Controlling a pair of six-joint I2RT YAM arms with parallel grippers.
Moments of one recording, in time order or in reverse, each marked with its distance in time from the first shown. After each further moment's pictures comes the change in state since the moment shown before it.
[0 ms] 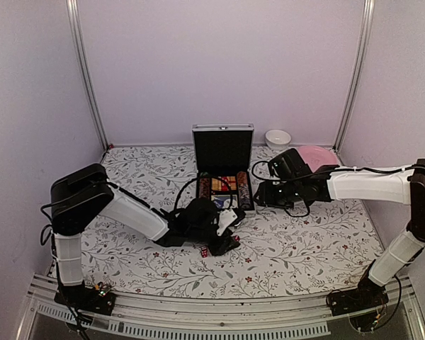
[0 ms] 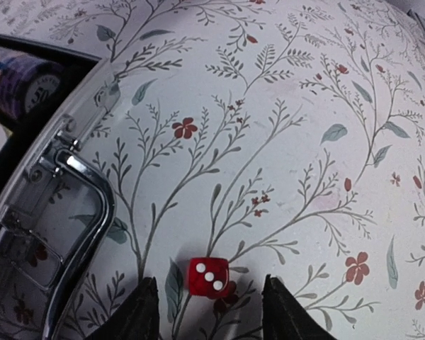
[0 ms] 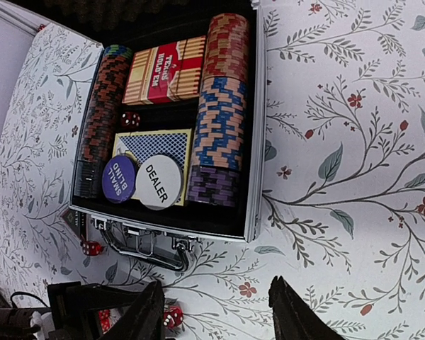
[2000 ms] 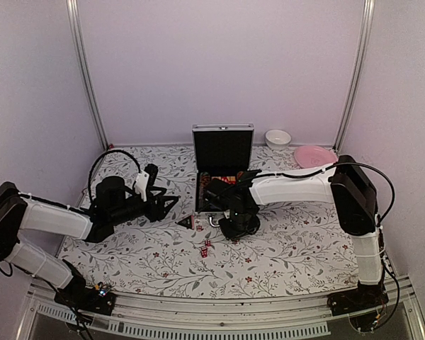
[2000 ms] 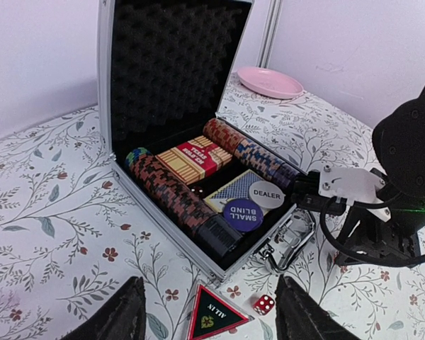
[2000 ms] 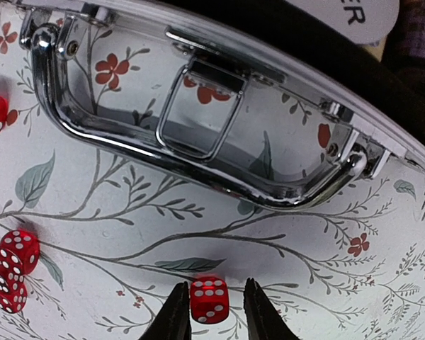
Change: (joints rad) left arm 0.446 -0.649 -0.570 0.344 0.078 -0.092; right arm 0.286 0.557 0.603 -0.644 0.093 -0.131
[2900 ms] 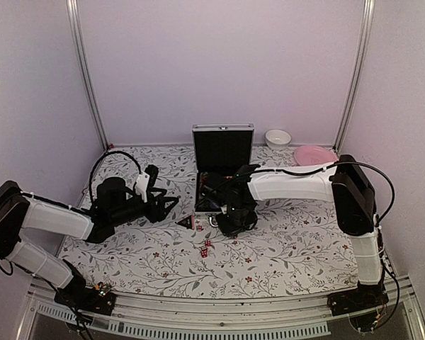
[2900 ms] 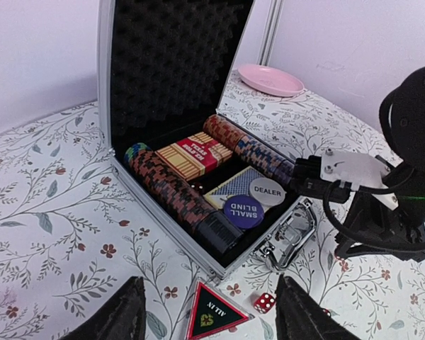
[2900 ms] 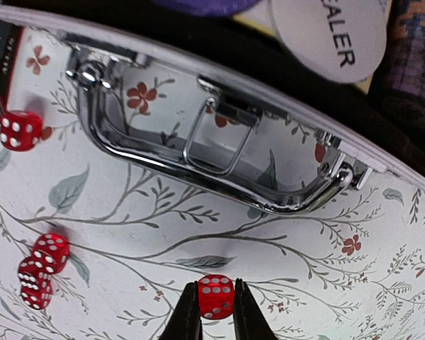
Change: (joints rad) left arm 0.000 0.018 -0.005 0.017 0.001 -0.008; right arm -0.002 0.013 0.074 -0.050 0.000 -0.002
